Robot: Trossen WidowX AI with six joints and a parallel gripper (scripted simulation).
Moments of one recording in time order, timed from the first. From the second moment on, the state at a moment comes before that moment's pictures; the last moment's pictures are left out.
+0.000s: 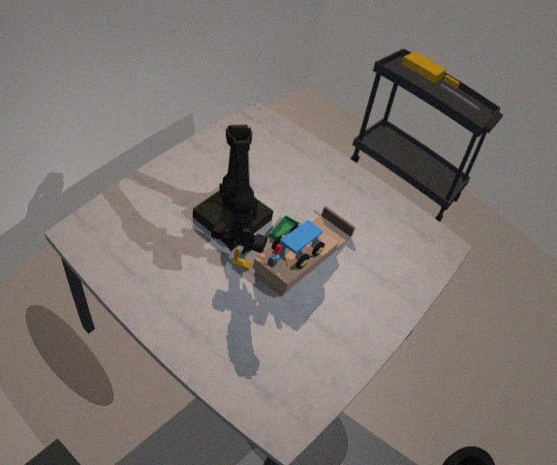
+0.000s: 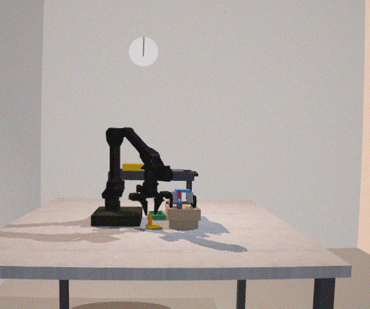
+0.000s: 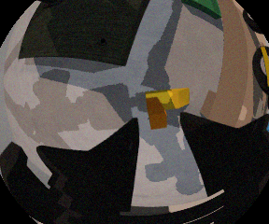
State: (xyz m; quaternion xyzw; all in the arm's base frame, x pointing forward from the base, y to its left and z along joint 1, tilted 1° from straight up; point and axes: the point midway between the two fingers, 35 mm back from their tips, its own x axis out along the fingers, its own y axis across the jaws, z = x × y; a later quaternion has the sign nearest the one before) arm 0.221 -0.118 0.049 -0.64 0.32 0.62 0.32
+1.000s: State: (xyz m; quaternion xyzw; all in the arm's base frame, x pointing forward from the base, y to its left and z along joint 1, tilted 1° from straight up) arm 0.220 -0.118 0.017 -0.64 0.32 0.62 0.32
